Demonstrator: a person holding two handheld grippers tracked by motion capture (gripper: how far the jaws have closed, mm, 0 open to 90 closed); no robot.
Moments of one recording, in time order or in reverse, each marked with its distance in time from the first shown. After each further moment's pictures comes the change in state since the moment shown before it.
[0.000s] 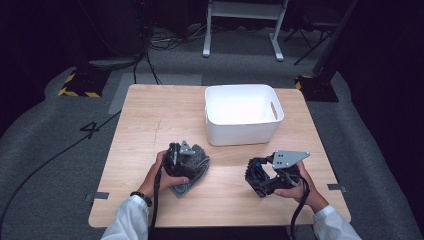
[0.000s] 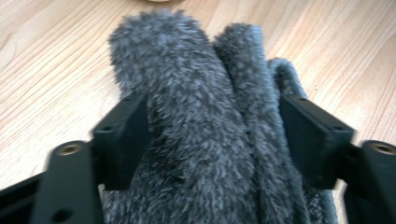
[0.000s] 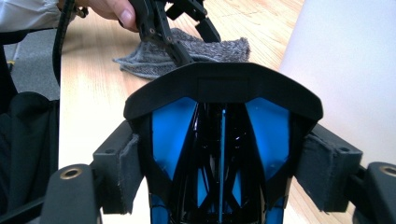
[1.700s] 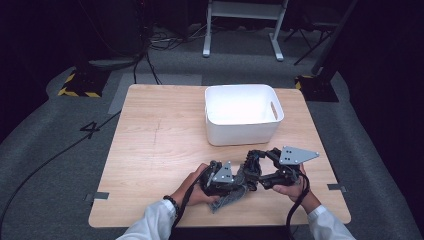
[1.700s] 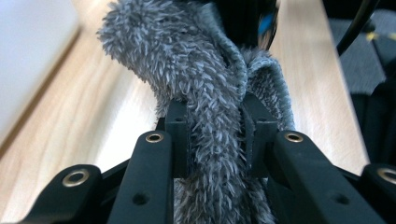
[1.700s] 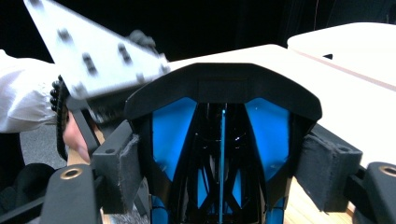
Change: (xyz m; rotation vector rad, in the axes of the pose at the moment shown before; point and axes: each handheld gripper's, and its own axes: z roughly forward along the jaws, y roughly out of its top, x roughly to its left) left arm -0.106 0.039 0.027 -0.185 -0.289 0.421; right arm 0.000 0.007 -0.003 -0.257 -0.014 0.061
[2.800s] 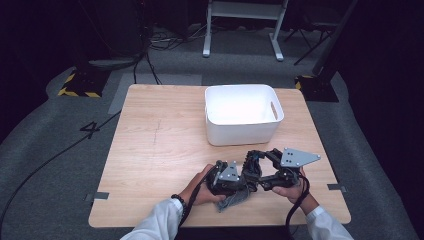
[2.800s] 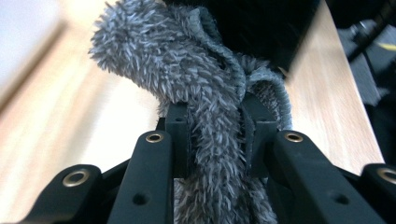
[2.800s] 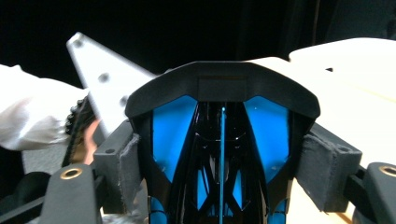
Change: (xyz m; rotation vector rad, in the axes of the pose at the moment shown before) left arm 0.002 0.001 0.024 -0.034 -0.048 -0.028; right arm 0.004 -0.001 -0.001 -0.054 0.000 -0.013
